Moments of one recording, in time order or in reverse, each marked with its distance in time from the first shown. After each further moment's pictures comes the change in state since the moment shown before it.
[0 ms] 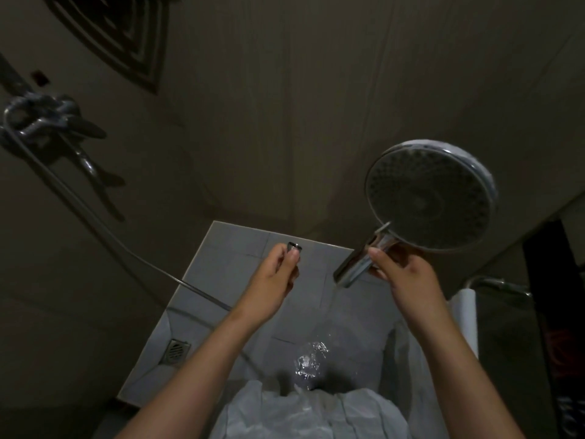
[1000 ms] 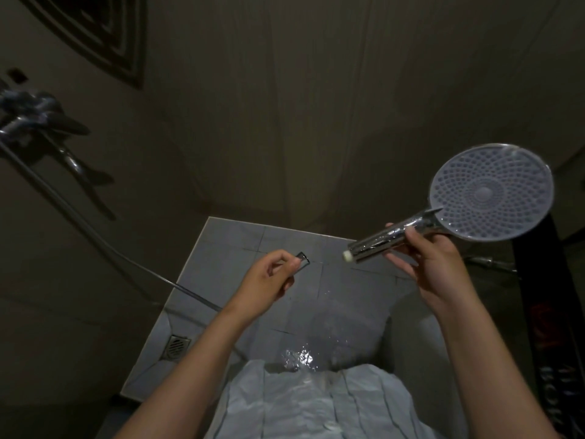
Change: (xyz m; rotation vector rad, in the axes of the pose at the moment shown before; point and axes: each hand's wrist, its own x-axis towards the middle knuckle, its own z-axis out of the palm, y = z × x) left_hand -0.010 -0.012 0.015 0.061 -0.115 -0.073; right_hand 0.031 0.032 -0.058 0.444 0.053 0.109
